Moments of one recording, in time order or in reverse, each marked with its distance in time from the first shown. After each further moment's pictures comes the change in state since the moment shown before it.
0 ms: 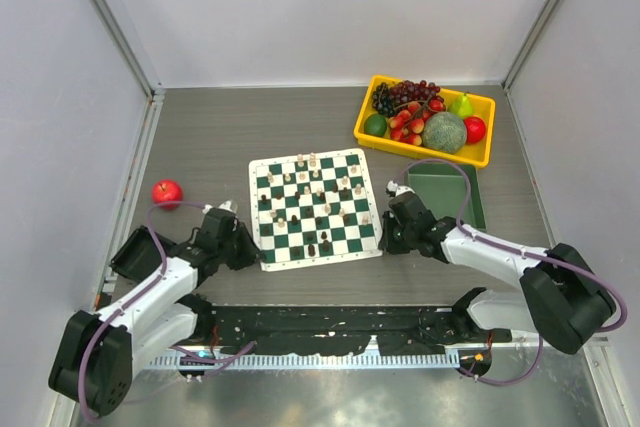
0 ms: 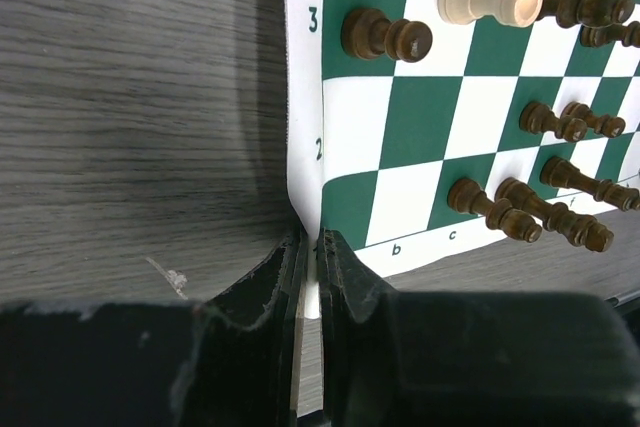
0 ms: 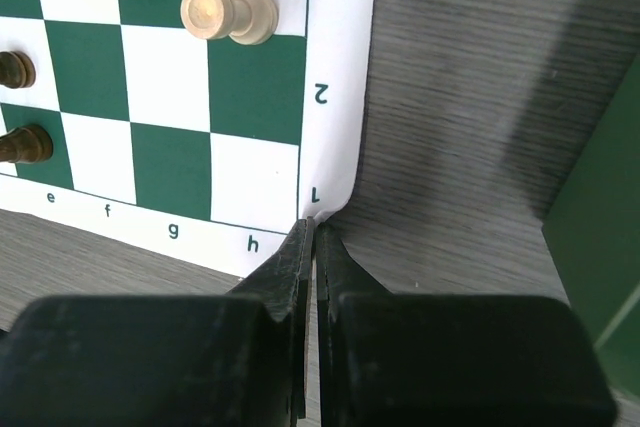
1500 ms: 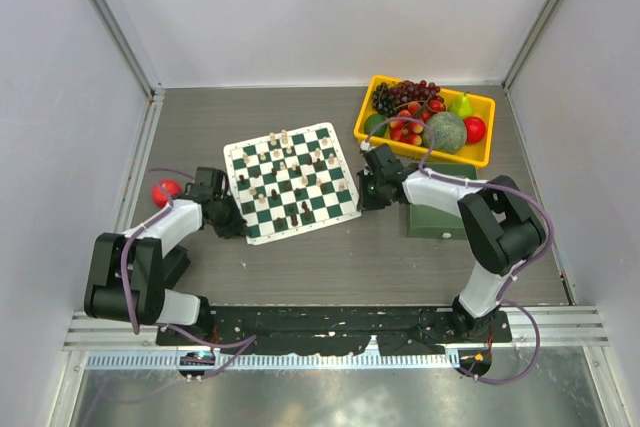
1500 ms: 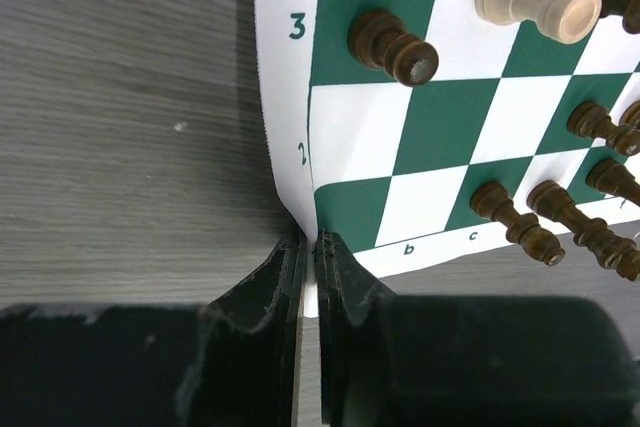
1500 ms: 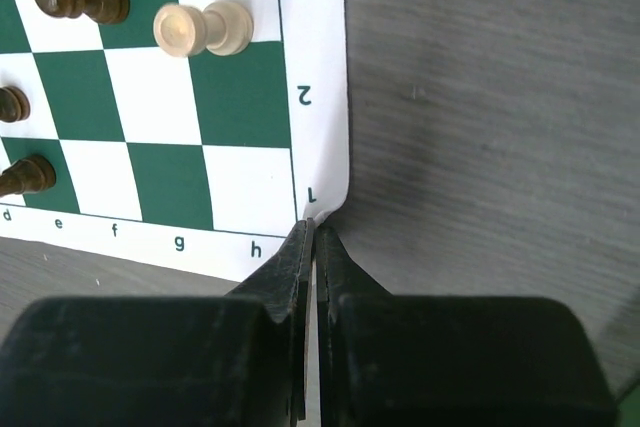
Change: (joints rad) left arm 0.269 0.459 0.363 -0.128 0.048 0.192; right arm -0.099 0.509 0.512 -0.049 -0.074 -0.113
